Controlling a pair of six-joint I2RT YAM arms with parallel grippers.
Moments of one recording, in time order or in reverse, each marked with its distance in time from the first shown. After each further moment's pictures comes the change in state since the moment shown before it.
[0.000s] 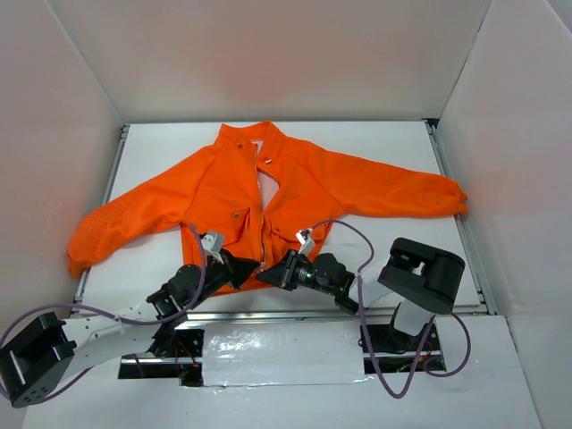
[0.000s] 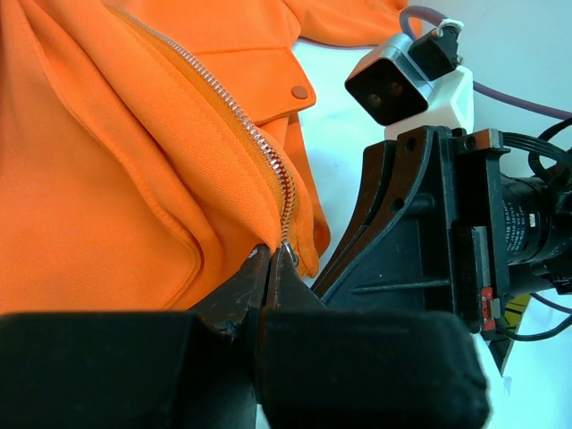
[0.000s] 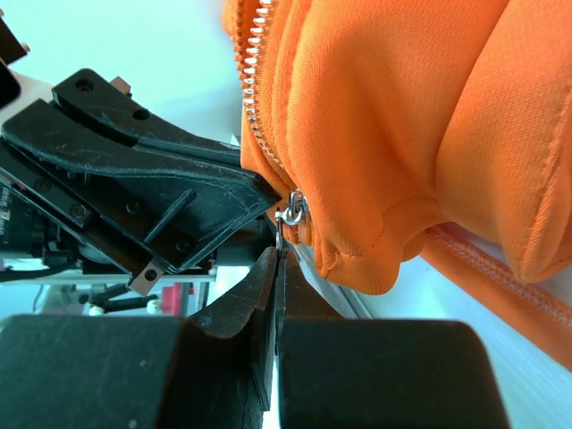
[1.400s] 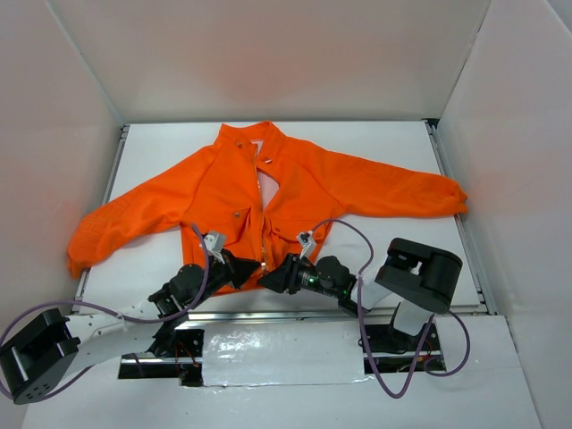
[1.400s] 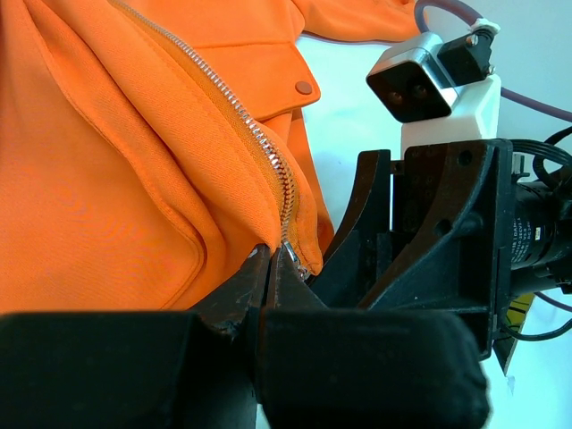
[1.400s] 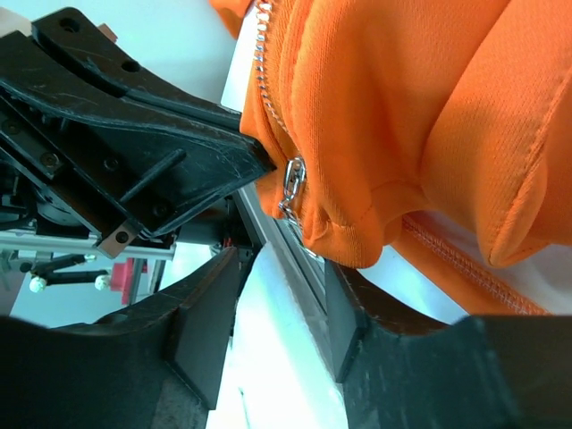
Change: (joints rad) left arm 0.000 0.026 0.000 0.018 0.000 -0.002; right arm -0.001 0.008 -0.041 0.049 -0.027 -0.146
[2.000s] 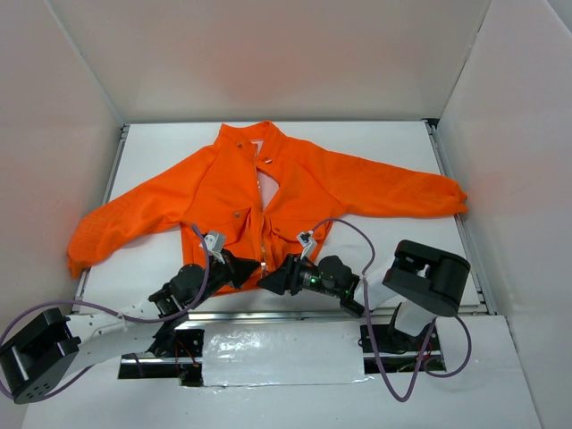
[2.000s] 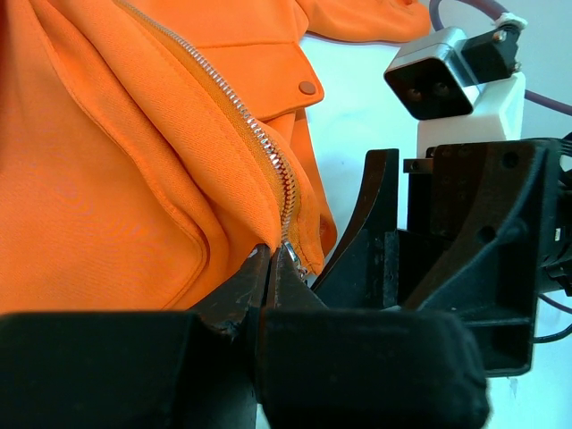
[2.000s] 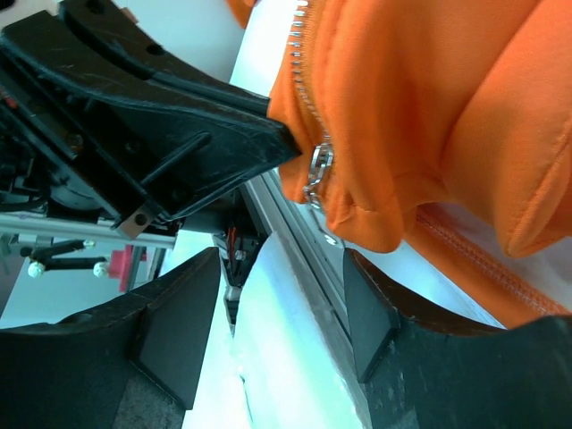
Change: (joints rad) left arm 0.000 0.004 0.000 0.001 -0.007 0.000; right arm -0.002 -0.055 -0.011 -0.032 -0.028 -0.024
